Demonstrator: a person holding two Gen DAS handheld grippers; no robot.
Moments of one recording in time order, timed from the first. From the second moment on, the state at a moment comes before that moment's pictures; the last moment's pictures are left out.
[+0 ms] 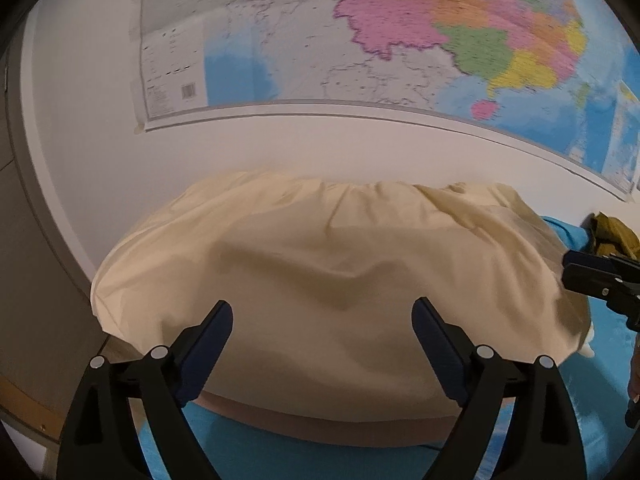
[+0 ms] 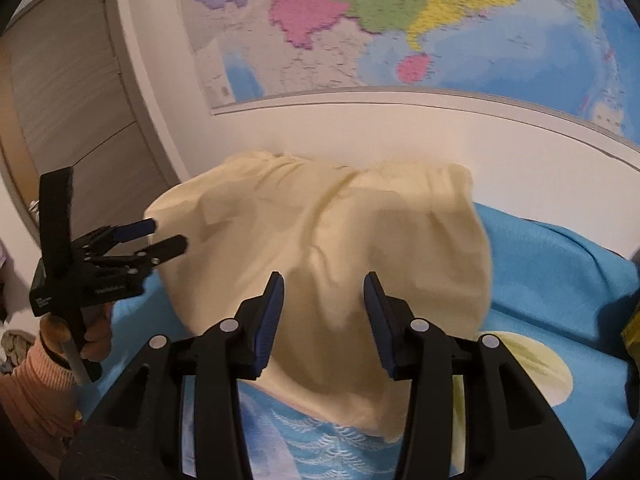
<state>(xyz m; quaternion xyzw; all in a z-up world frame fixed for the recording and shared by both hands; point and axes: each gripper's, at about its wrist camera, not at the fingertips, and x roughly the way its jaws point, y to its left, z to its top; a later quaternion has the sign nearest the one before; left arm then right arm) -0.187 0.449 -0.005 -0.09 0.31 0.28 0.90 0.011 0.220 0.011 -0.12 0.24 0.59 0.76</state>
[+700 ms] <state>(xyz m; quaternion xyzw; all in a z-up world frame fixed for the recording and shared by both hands) -0.191 0.425 -0.010 -0.10 0.32 0.28 0.90 0.008 0.216 -0.009 -0.13 0.28 0.60 0.74</state>
